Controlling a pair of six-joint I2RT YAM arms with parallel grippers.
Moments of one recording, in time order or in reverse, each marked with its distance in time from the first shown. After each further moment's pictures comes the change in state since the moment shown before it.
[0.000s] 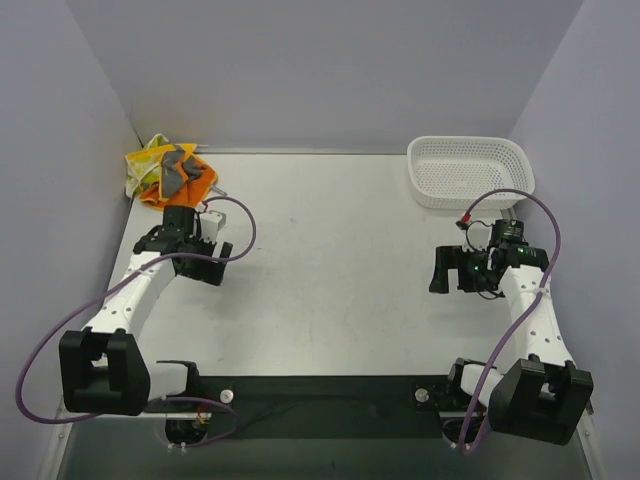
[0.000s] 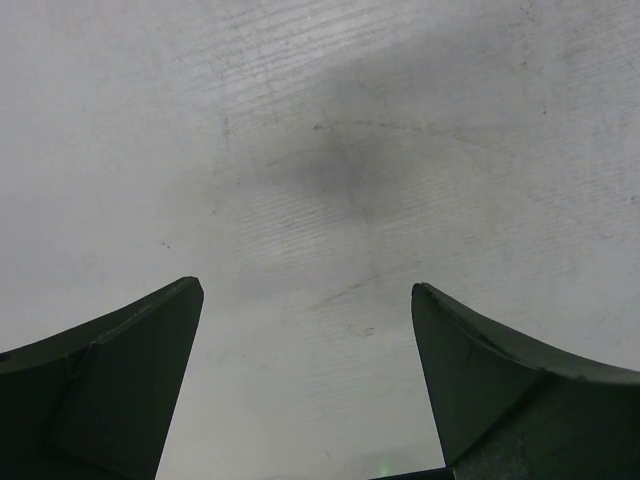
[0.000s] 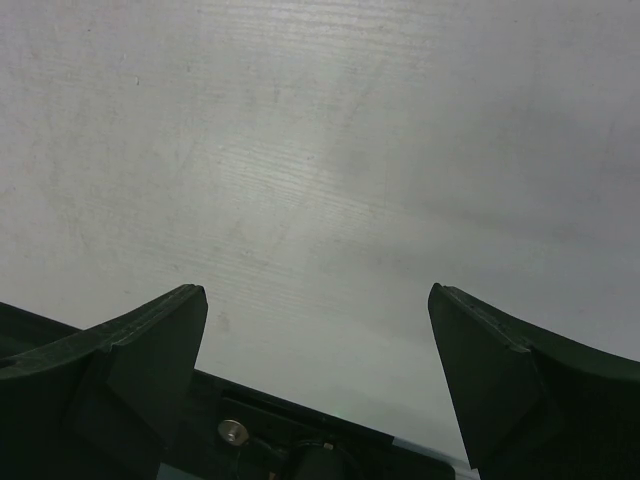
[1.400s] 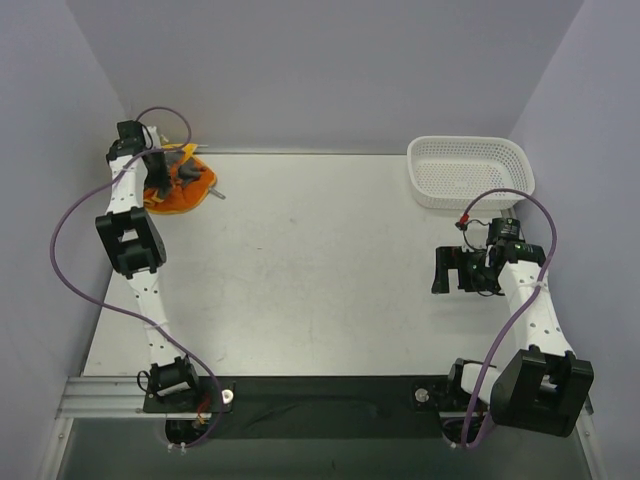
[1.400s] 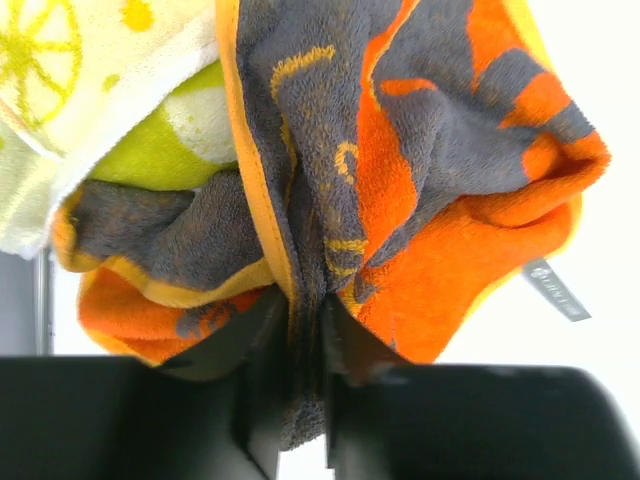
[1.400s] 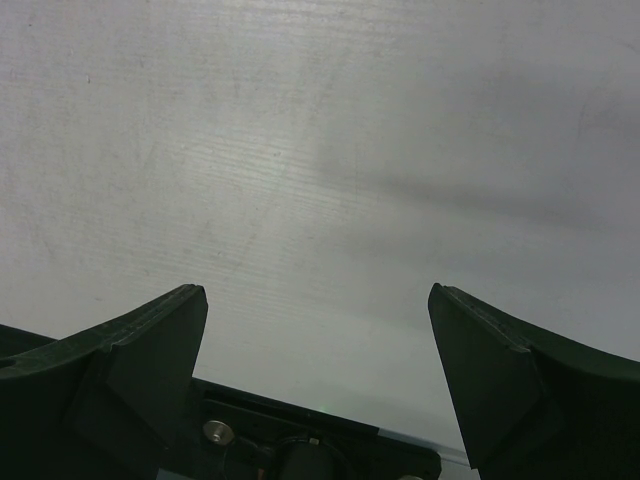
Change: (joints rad) left arm 0.331 1.268 1.513 -0.105 0.038 -0.212; right arm 0.012 0.039 0.002 0.011 0.076 0.010
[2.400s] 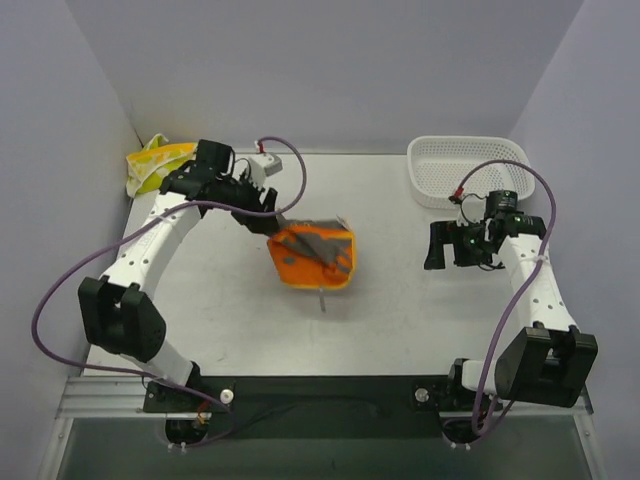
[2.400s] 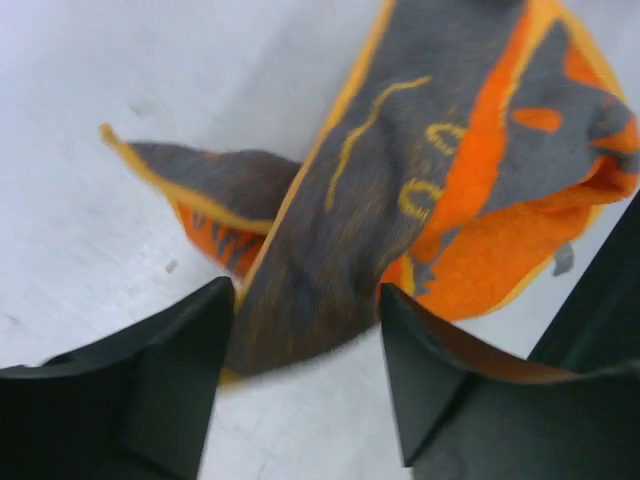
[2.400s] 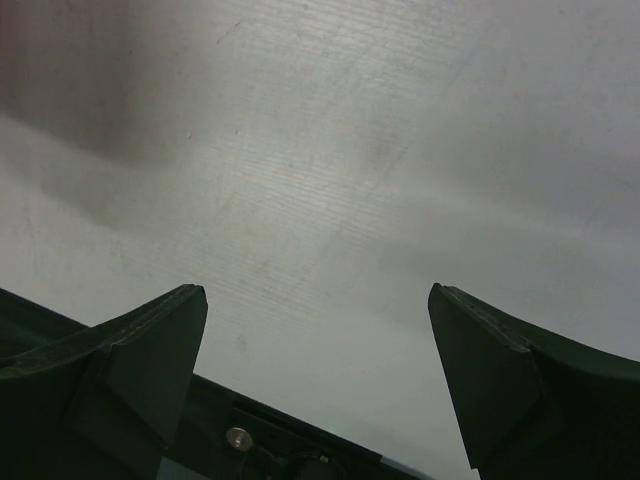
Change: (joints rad) left arm -0.526 -0.941 -0.822 -0.021 0.490 0.295; right arm 0.049 0.136 0.224 -0.035 -0.100 0.000
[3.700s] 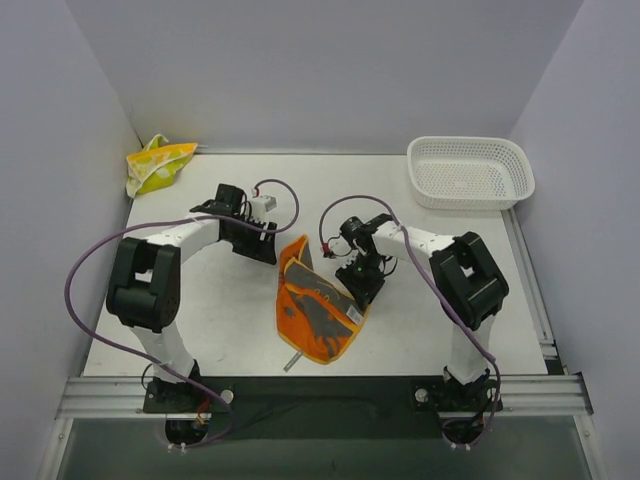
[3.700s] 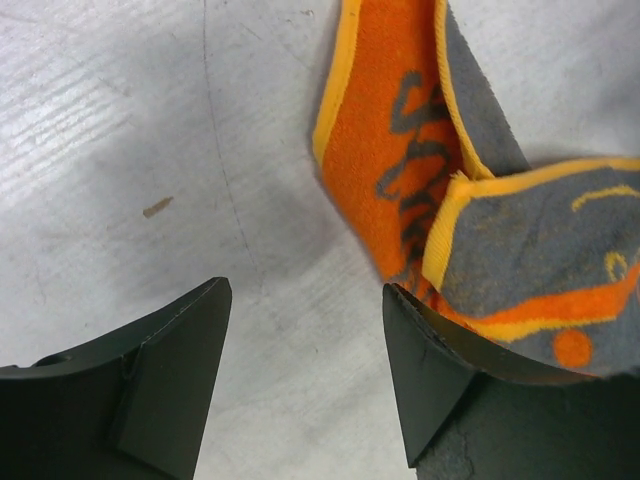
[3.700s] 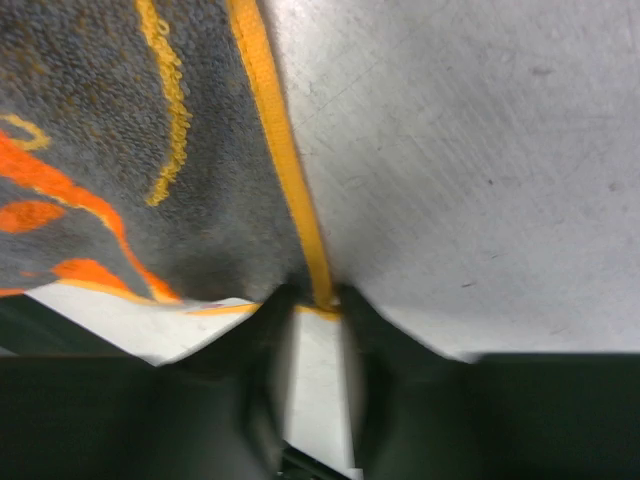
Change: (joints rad) left arm 0.023 0.197 -0.431 0.352 -0.145 -0.213; right arm 0.750 0.602 0.140 0.047 0.178 0.023
